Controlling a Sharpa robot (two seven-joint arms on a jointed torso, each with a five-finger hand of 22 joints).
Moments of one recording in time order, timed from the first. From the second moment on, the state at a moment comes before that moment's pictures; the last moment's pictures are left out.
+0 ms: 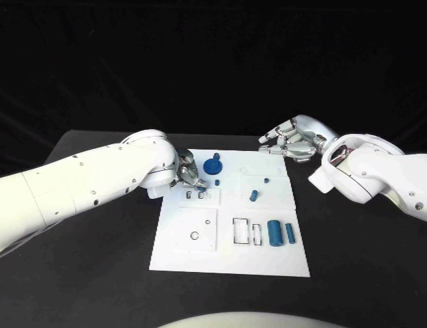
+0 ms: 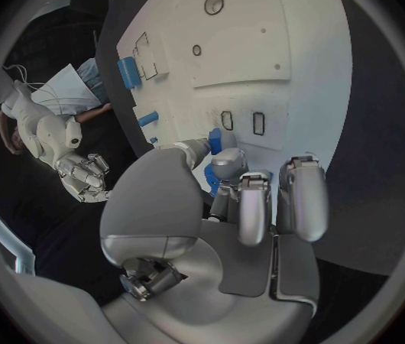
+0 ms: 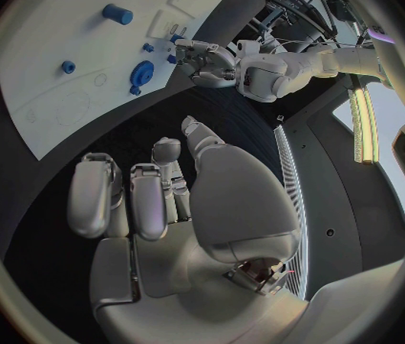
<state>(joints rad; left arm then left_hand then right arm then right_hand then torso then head) 1.27 -0.55 -0.01 1.30 -1.04 0.18 -0.65 1.26 -0.12 0.52 0.27 0.17 0.87 0.05 0.67 0.67 1.29 -0.03 1.11 1.00 1.47 -0.08 1.57 1.31 0.06 1.47 0.02 1.42 1.31 1.24 -0.92 -0.01 1.58 -0.91 -0.35 -0.03 1.29 -0.05 0.14 0.09 0.23 1.00 0.14 0.10 0.10 1.18 0.05 0.93 1.00 1.47 -0.04 1.39 1.28 0.08 1.39 0.08 1.35 1.13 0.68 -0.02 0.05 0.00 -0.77</state>
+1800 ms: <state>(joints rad) 1.25 -0.53 -0.02 1.29 -1.13 0.29 -0.65 1.16 -0.15 0.59 0.21 0.31 0.88 0.05 0.70 0.69 1.31 -0.04 1.11 1.00 1.47 -0.09 1.57 1.31 0.06 1.46 0.02 1.41 1.31 1.24 -0.92 -0.01 1.58 -0.91 -0.33 -0.02 1.29 -0.05 0.14 0.10 0.23 1.00 0.14 0.10 0.10 1.18 0.05 0.93 0.99 1.47 -0.04 1.39 1.28 0.08 1.39 0.08 1.35 1.13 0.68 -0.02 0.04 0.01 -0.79</state>
